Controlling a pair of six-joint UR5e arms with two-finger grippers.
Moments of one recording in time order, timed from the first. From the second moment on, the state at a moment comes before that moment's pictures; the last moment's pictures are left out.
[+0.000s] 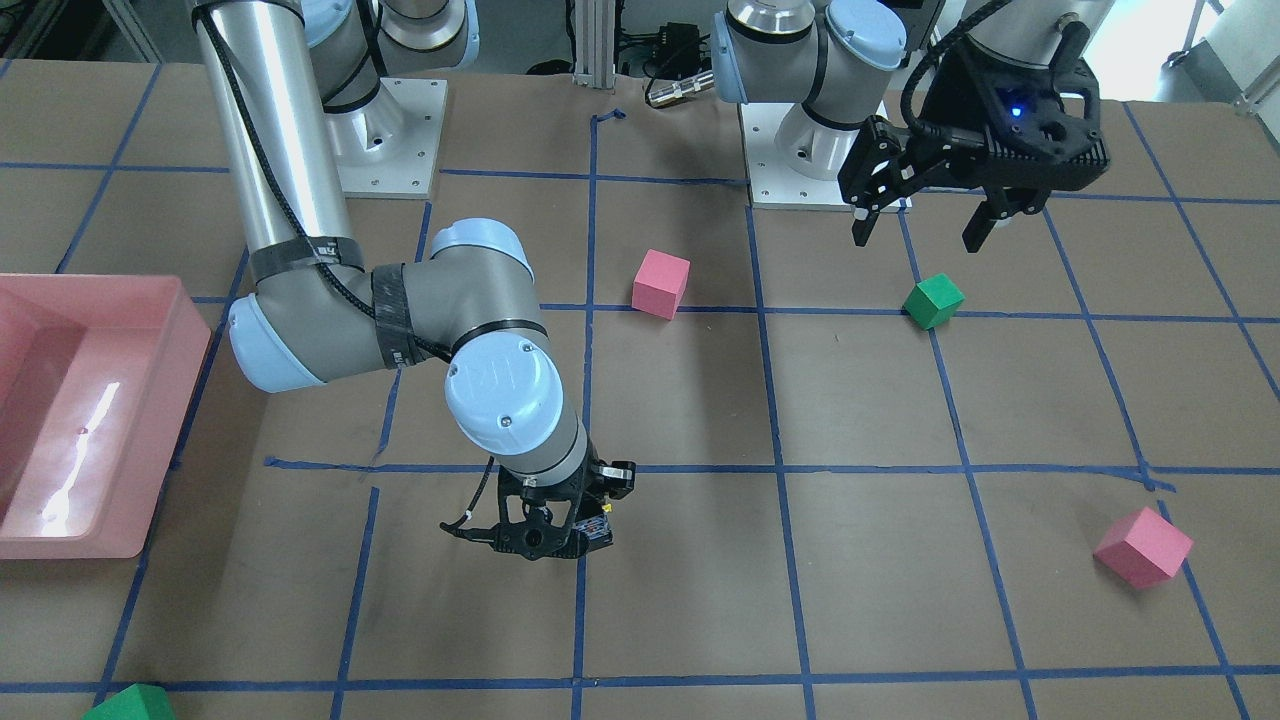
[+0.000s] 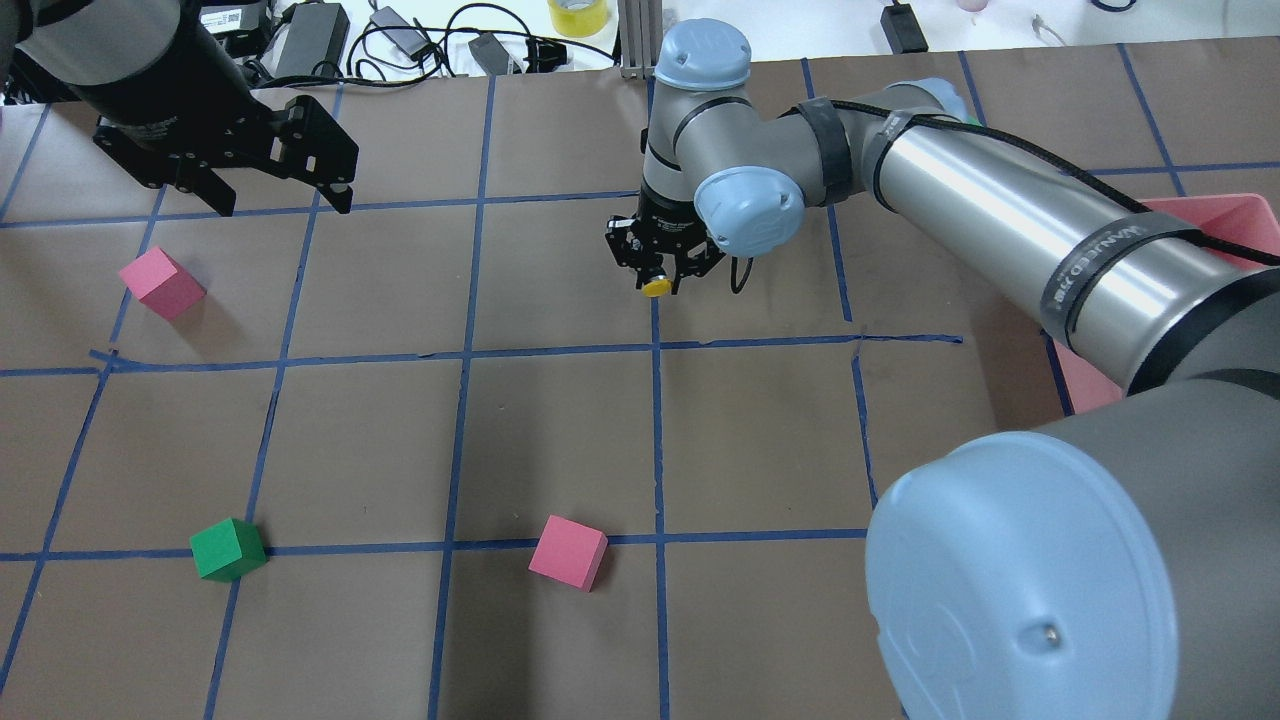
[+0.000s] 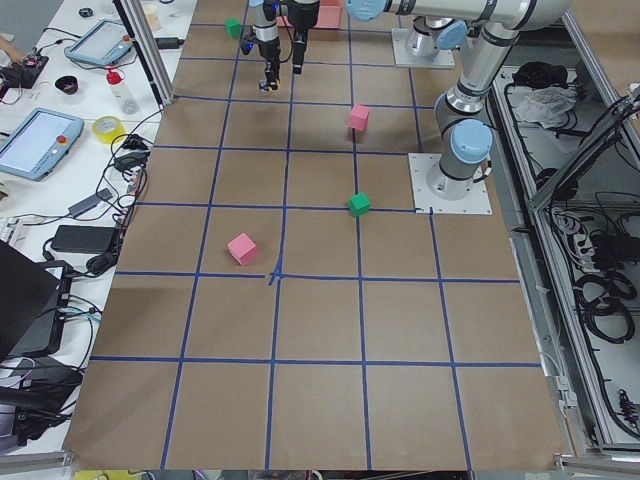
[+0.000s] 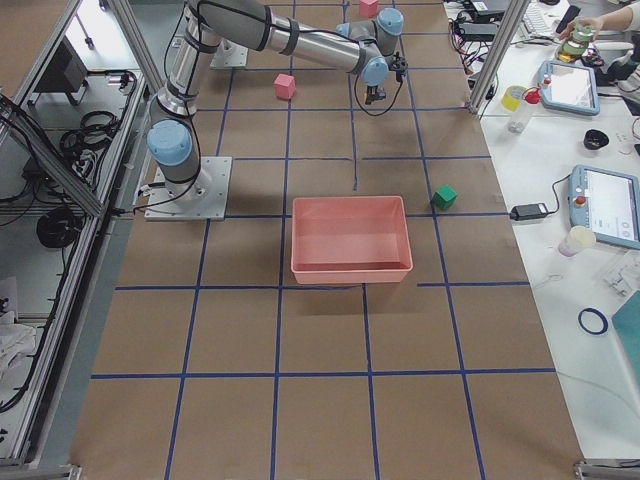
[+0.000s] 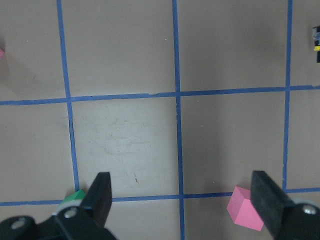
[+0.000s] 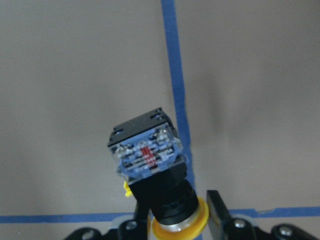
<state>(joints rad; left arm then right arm) -1.52 -1.52 -1.53 -1.55 1.56 0.08 1.86 -0.94 1.41 -2.00 -1.36 0.42</state>
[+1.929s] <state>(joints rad) -1.51 -1.52 -1.52 -1.55 1.56 0.09 1.88 -0.92 1.45 -2.07 -1.37 0.65</state>
